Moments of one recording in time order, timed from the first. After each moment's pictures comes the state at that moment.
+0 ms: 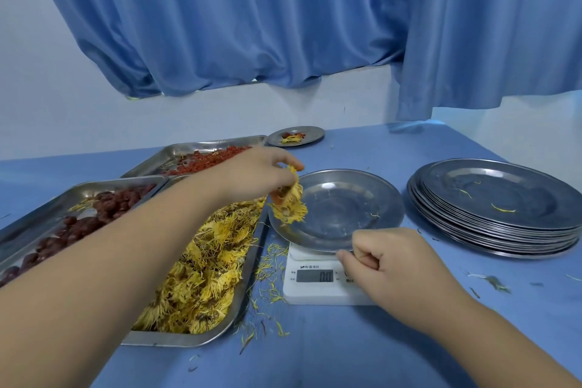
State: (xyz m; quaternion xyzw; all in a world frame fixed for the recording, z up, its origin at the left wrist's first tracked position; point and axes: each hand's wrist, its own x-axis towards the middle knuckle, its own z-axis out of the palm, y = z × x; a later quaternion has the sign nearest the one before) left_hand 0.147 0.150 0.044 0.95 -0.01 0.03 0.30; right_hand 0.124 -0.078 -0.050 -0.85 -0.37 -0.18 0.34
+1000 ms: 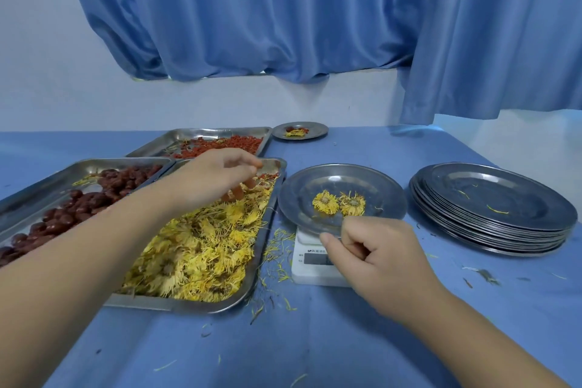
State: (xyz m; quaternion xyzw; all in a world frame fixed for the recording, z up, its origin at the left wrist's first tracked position) left_hand 0.095 0.212 0.022 0.94 0.02 0.10 0.33; right_hand 0.096 -0.053 -0.040 -0.78 -0.40 -0.22 0.42
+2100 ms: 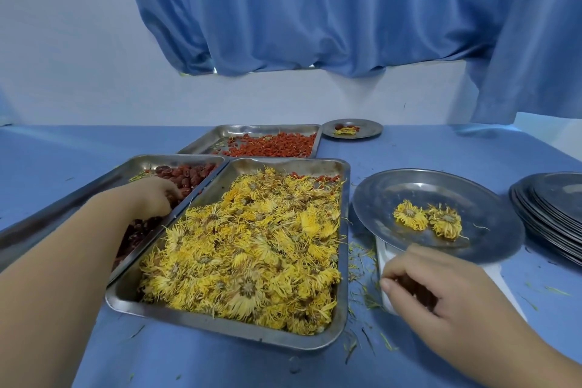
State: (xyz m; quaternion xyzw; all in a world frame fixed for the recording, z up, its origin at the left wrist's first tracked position) left_hand 0.080 0.444 -0.020 0.95 0.30 -0.05 0.08; right_hand 0.090 -0.010 -0.052 -0.83 -0.43 -0.18 0.29
